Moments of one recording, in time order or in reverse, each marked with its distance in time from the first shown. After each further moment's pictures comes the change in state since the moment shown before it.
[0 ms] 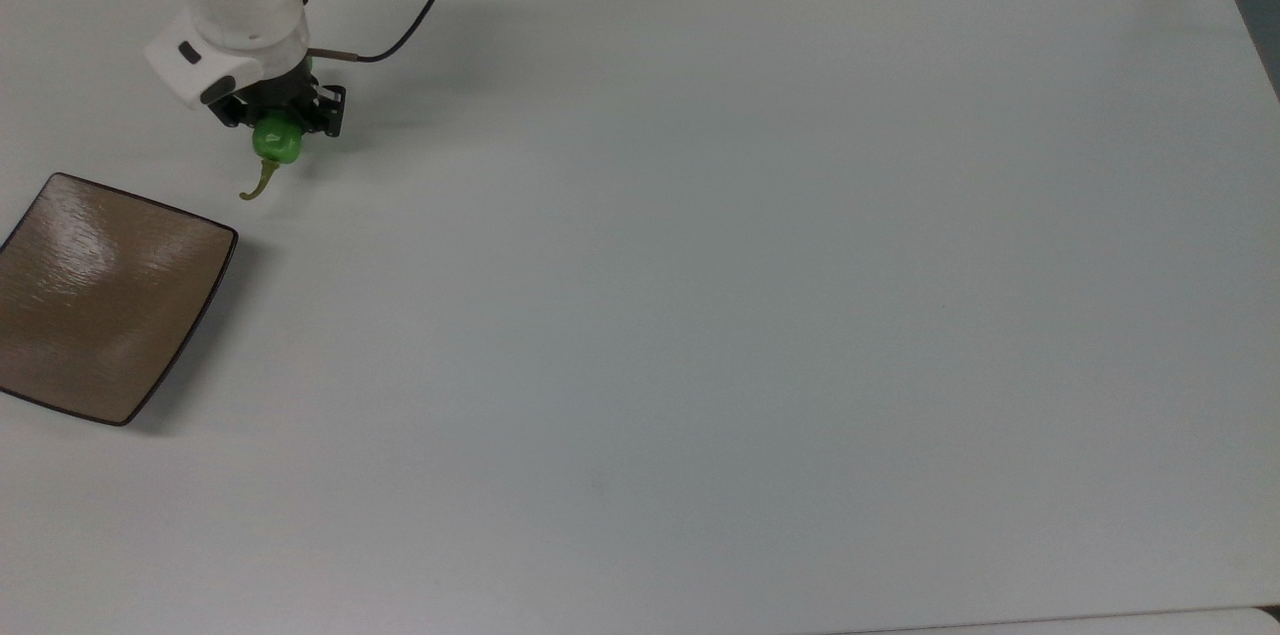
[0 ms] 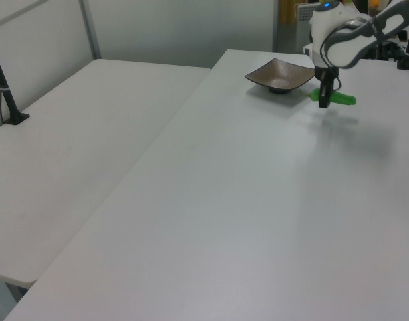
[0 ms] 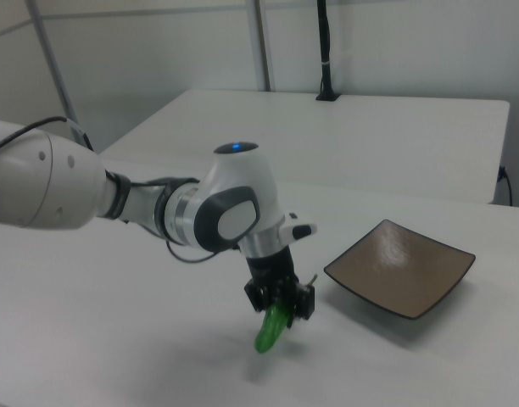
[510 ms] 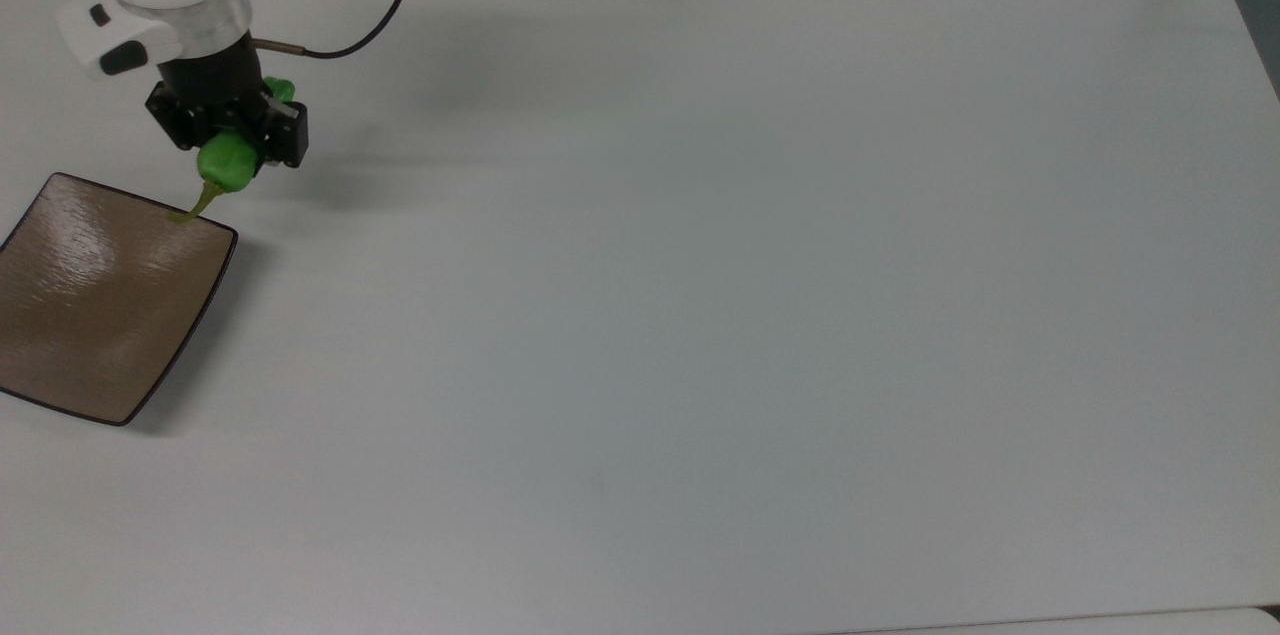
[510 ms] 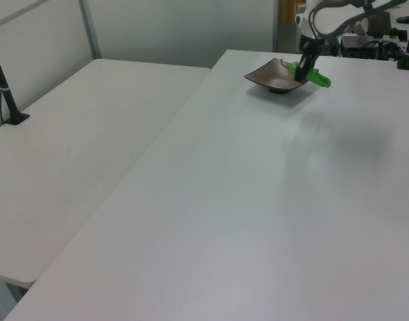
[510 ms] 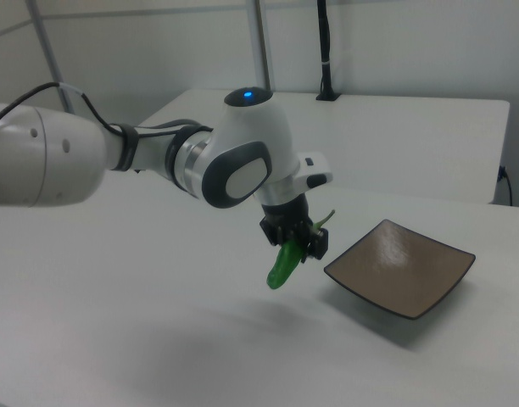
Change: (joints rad) arm -0.001 0.030 0.003 0.211 0.232 0.002 0.000
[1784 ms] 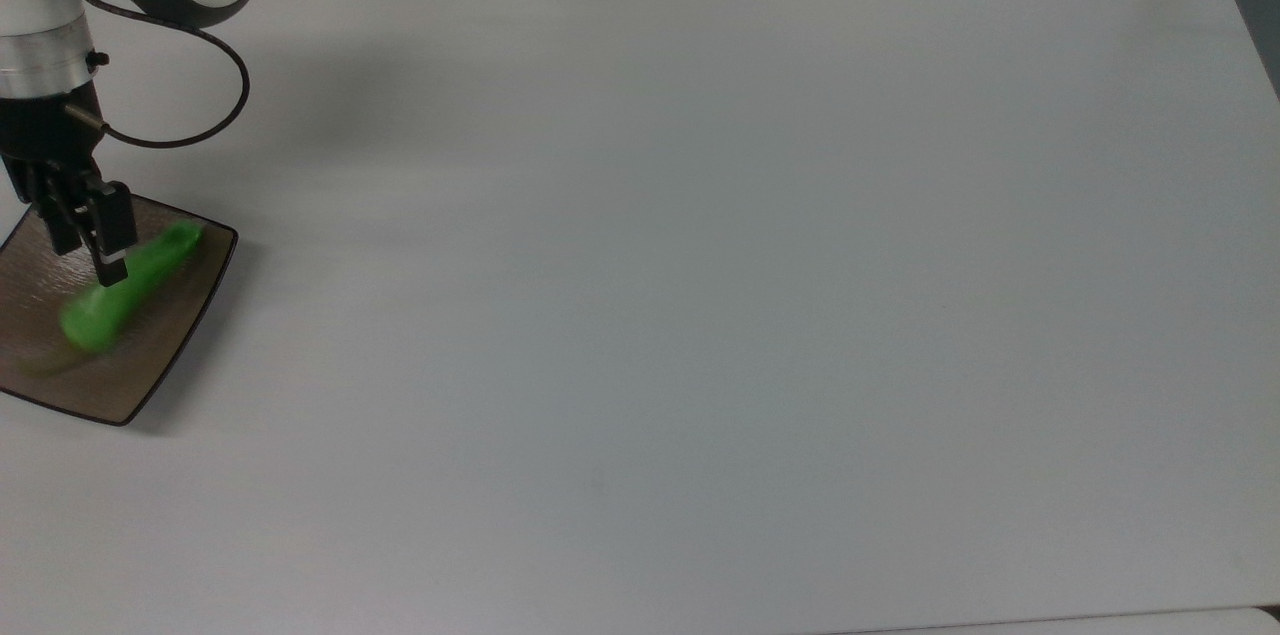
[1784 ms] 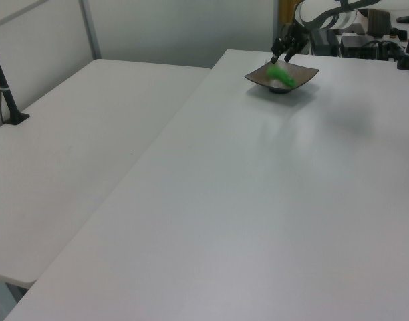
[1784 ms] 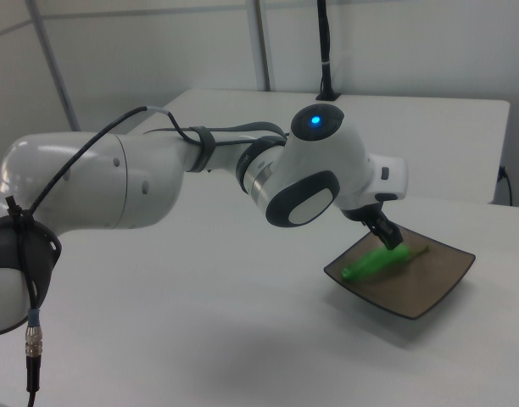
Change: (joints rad) arm -0.118 0.259 -0.001 0.301 0.285 0.245 0.177
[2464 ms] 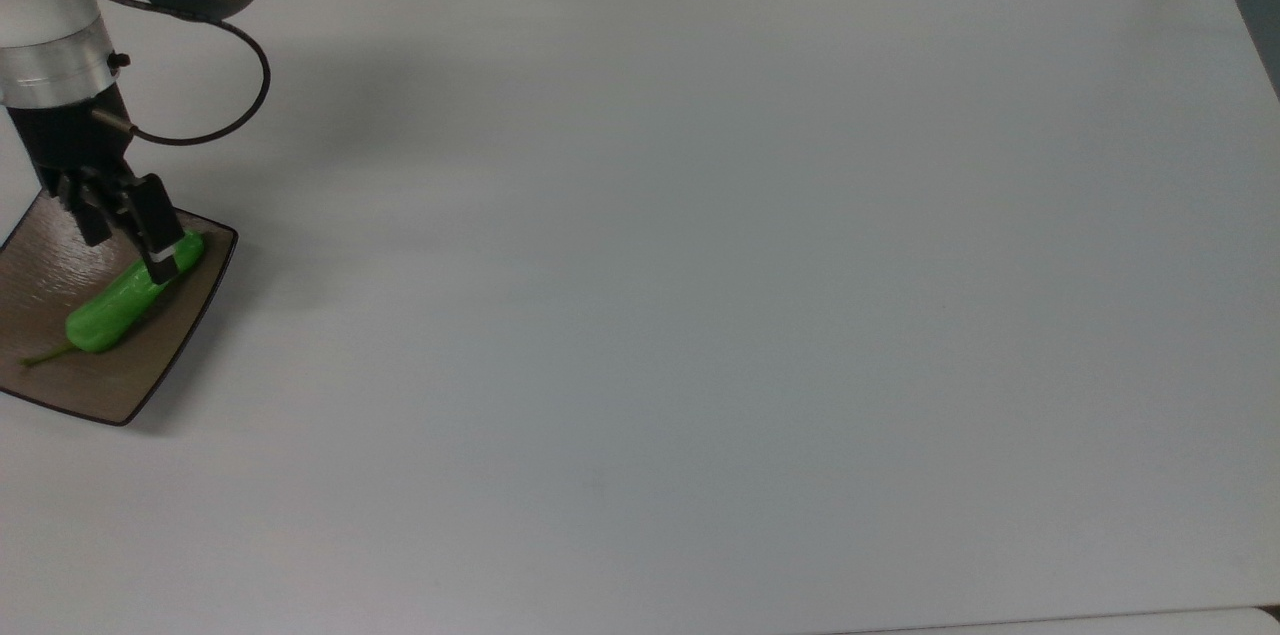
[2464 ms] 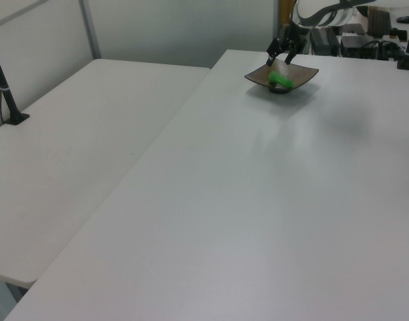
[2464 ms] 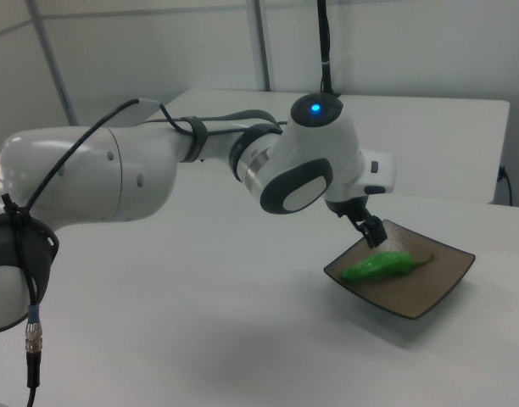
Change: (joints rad) arm 0.000 -0.009 0.033 0.028 0.001 -0.136 -0.001
